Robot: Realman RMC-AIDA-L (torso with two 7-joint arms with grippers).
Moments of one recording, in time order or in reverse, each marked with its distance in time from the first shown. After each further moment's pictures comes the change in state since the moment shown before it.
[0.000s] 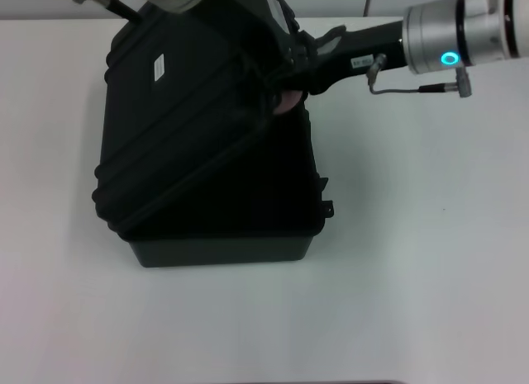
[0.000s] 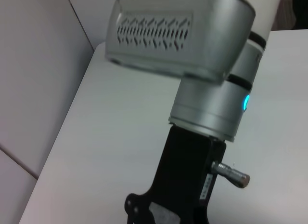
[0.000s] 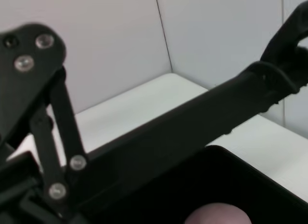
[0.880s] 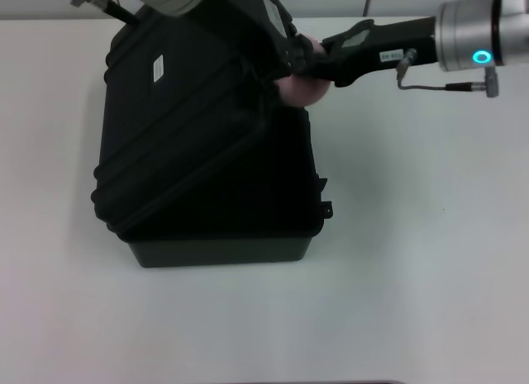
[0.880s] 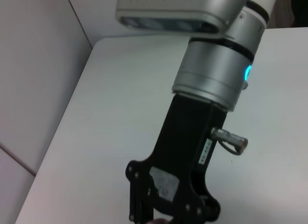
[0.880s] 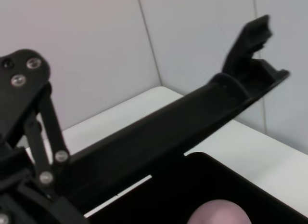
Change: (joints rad) left arm 0.004 0.000 -0.001 0.000 0.001 -0.008 -0.001; right arm -0.059 -0.012 0.050 -0.064 0.004 0.059 -0.007
